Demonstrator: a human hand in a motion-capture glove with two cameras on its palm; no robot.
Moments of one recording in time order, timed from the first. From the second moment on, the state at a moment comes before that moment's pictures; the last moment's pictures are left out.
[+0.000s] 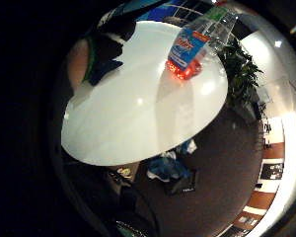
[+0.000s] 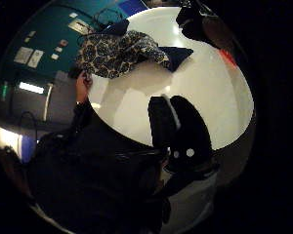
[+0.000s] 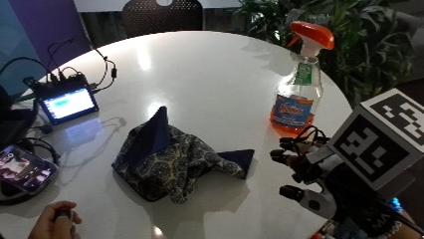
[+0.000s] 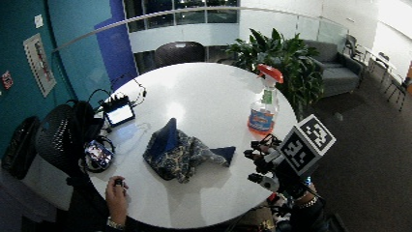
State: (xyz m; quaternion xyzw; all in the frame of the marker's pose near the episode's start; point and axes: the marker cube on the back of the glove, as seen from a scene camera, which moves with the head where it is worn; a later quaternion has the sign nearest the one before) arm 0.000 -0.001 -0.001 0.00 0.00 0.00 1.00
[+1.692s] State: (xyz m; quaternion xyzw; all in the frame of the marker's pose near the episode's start) arm 0.043 -0.166 -0.009 0.21 -0.22 0.18 0.93
